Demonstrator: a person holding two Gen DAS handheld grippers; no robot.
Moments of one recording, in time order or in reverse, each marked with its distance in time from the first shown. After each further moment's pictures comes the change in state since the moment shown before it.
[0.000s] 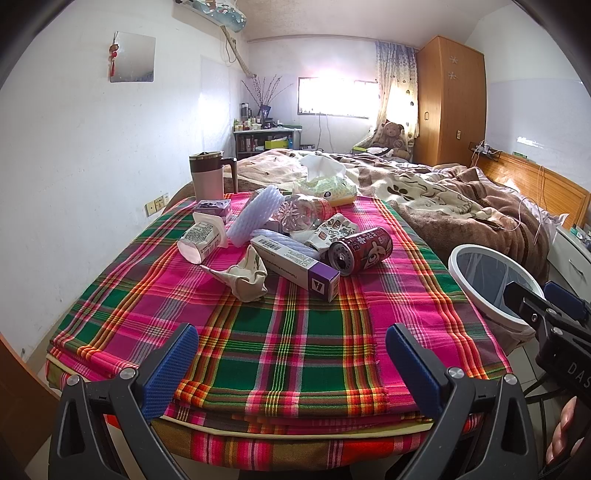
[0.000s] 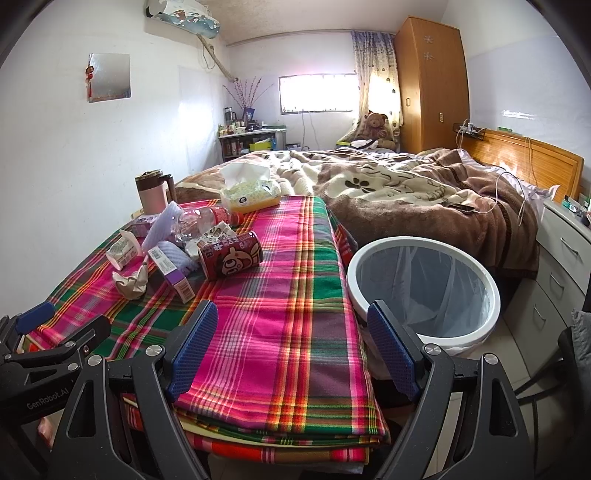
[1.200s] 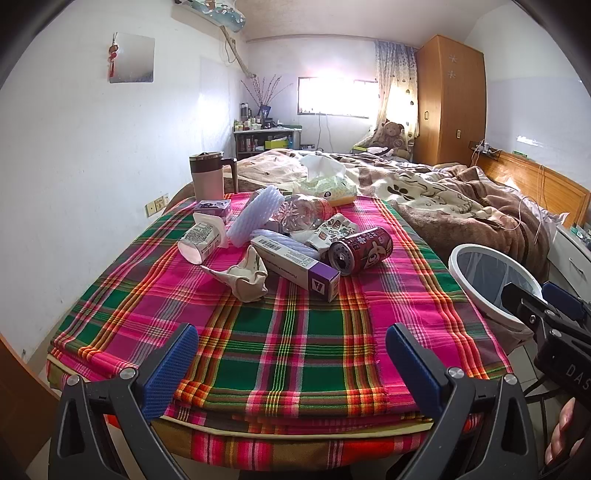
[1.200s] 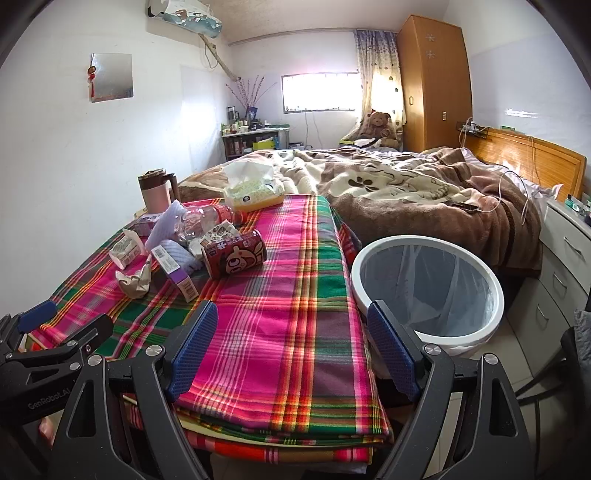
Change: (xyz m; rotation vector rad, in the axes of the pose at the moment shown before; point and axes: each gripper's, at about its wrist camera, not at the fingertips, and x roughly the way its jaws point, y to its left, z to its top) left arm 0.001 -0.001 0.001 0.002 0.001 0.002; right arm 0.002 0.002 -0.001 0.000 0.002 0.013
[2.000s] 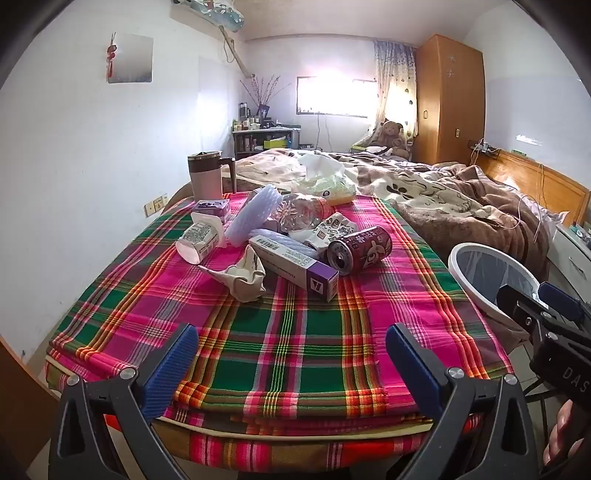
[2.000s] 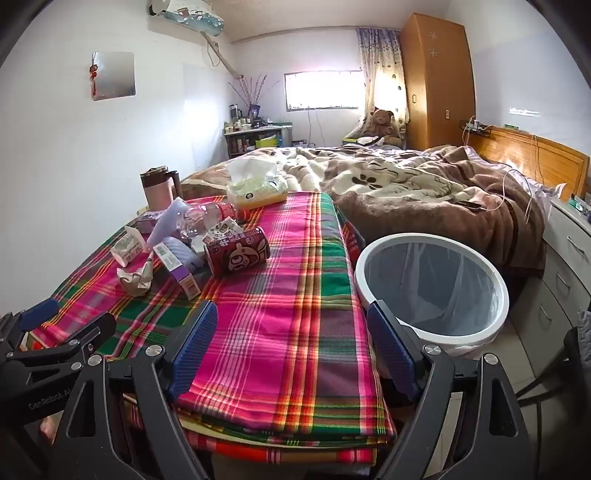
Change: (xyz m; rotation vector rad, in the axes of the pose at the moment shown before) left arm 0.003 -0.001 -0.001 0.005 -0.017 -0.001; right arm 0.004 0.003 -0.001 -0.005 0.015 0.008
